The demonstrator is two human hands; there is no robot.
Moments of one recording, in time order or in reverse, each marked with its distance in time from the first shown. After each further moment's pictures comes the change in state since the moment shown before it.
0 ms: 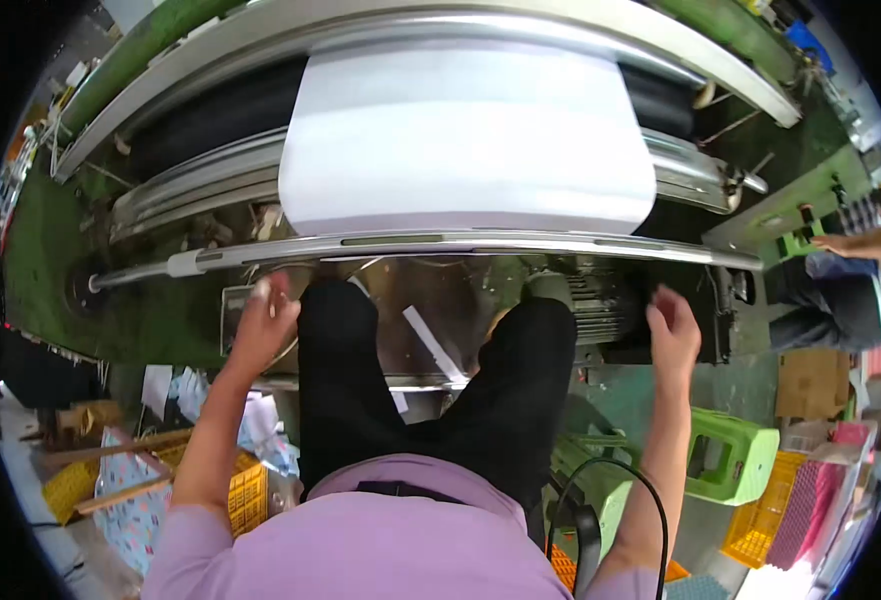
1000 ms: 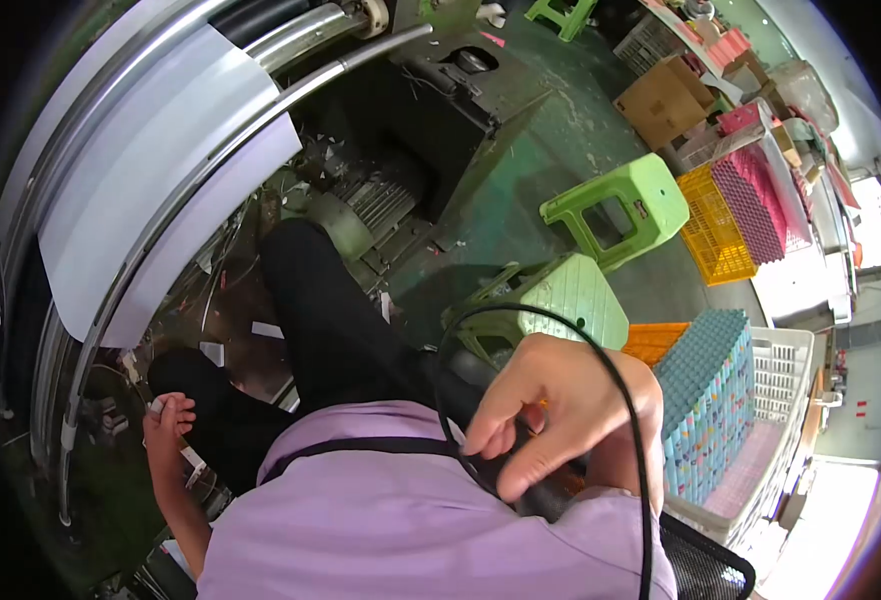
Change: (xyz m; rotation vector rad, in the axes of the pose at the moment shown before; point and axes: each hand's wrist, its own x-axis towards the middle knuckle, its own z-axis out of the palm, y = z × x) left_hand -0.053 0.057 0.014 -0.364 -0.573 -0.169; right_hand -0.224 -0.144 -0.160 0.251 -1.032 0.190
